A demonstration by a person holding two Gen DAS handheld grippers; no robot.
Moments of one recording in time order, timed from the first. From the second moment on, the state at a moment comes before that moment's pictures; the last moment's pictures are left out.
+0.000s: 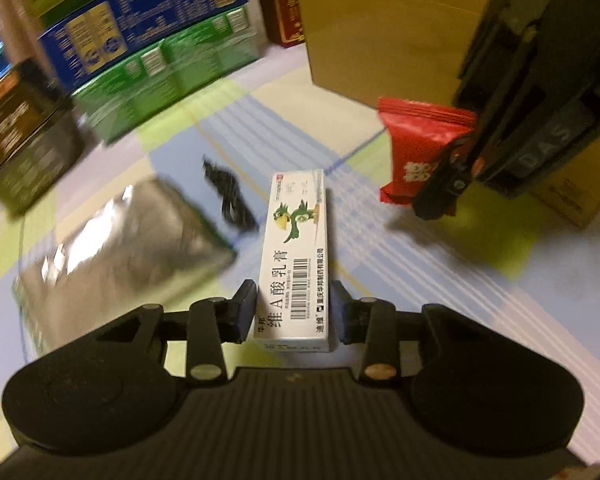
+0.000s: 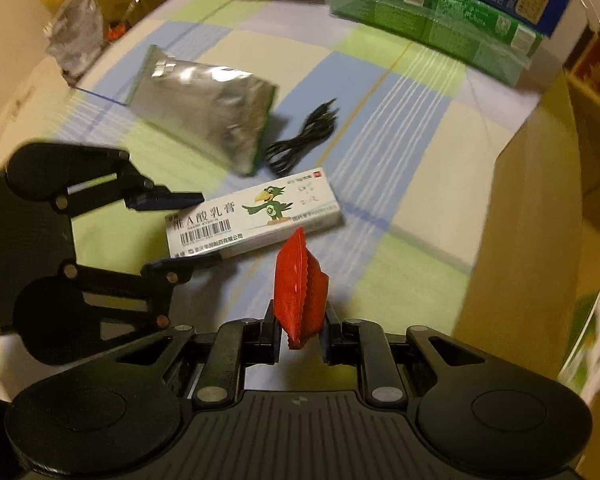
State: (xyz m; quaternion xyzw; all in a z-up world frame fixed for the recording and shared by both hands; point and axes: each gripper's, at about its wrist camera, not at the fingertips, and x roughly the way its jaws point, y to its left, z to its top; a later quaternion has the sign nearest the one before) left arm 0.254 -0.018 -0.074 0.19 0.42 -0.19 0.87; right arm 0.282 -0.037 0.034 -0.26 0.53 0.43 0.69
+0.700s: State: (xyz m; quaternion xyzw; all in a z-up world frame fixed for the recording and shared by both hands) left arm 0.093 0.021 -0.065 0.14 0.41 -0.09 0.89; right arm 0.156 -0.094 -0.004 -0.17 0.50 0.44 0.73
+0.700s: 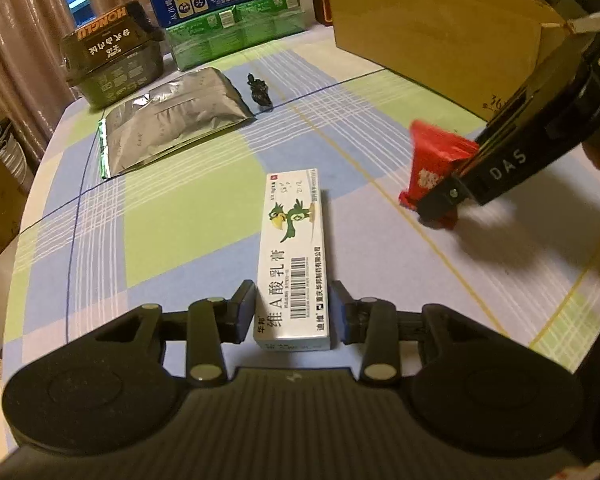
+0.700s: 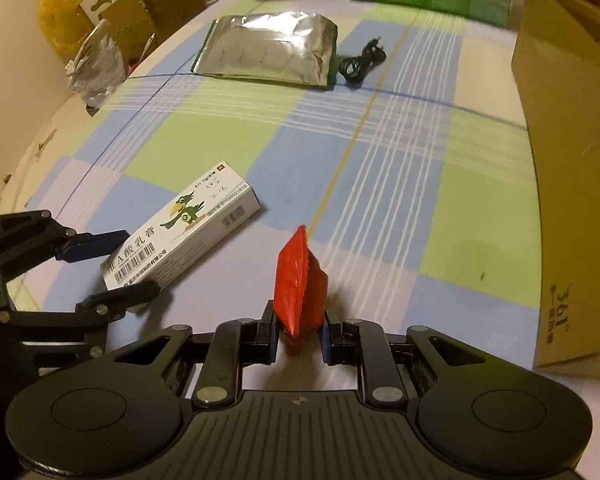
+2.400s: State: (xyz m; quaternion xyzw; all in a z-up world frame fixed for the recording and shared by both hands) left arm 0.101 0.021 -0.050 0.06 0.40 -0.05 0.91; right arm 0.151 -0.117 0.013 -0.12 0.42 0.42 0.79
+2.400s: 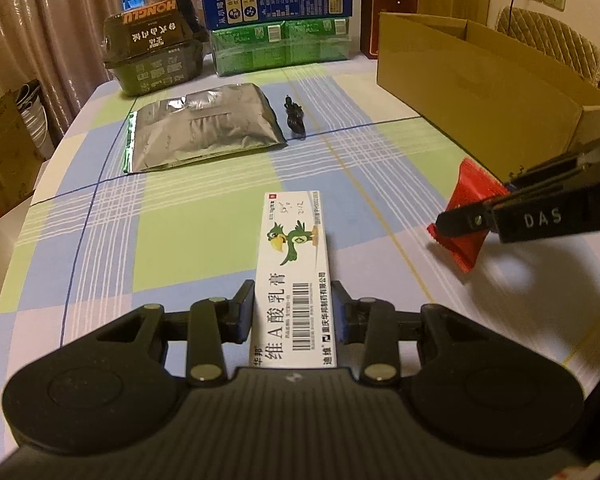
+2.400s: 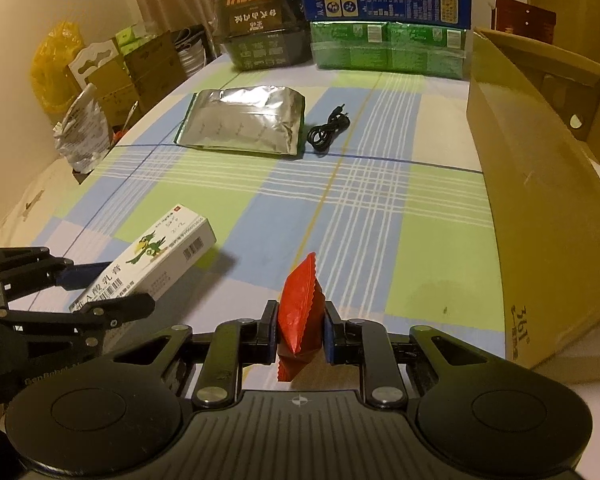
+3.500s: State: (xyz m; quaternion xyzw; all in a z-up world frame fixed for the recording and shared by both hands) left arm 0.090 -0.108 0.072 0.06 0.31 -0.09 0.95; right arm 0.170 -0.254 0.162 -0.10 0.33 0.33 0.88
